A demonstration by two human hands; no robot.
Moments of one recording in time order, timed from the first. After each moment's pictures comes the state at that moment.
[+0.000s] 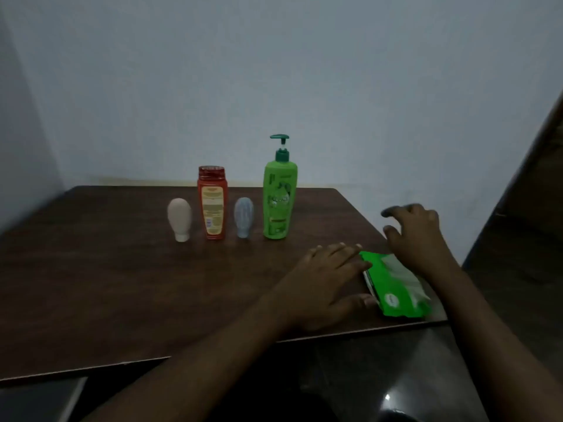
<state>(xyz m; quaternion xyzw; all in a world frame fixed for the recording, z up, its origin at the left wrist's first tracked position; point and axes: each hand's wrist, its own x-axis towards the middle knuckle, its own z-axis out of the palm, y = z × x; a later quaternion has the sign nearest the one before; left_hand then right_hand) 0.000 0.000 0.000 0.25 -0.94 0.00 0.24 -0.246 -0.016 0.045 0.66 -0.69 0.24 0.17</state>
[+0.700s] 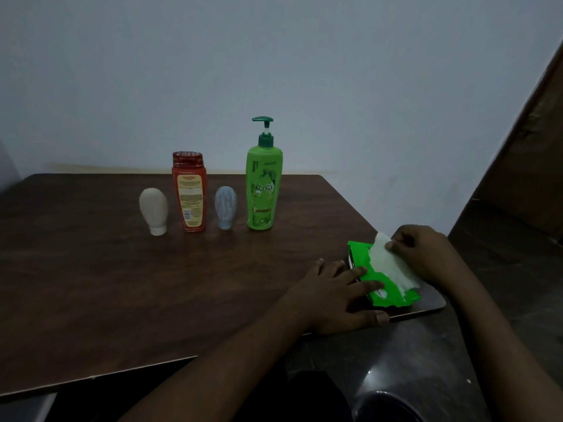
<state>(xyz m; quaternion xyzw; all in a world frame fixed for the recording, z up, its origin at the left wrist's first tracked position) -0.054 -0.017 -0.030 0.26 -0.96 -0.08 0.08 -0.274 0.014 0.040 0.60 -0.76 0.24 0.00</state>
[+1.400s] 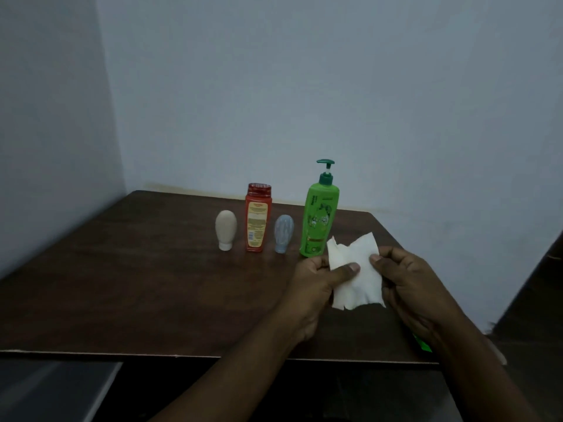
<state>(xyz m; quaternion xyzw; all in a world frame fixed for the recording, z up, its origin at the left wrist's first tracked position) 0.037 0.013 0.042 0.32 -0.40 -0.69 0.52 -0.125 0.025 0.066 0.46 -0.45 0.58 -0.49</state>
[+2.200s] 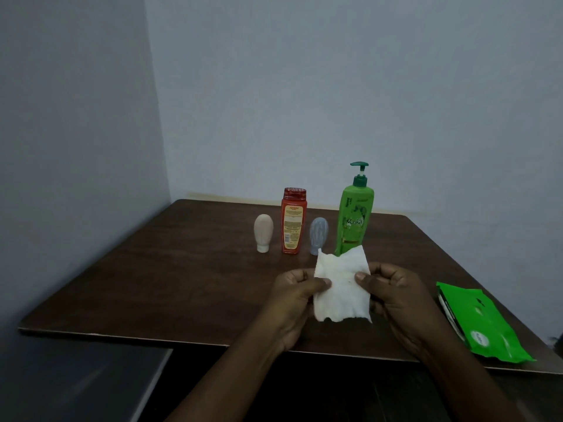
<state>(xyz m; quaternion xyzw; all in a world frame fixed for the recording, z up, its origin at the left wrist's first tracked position) 0.128 0.023 0.009 0.38 -0.36 -0.67 0.53 -0.052 0.030 0.028 0.49 -0.42 0.57 -0.51</state>
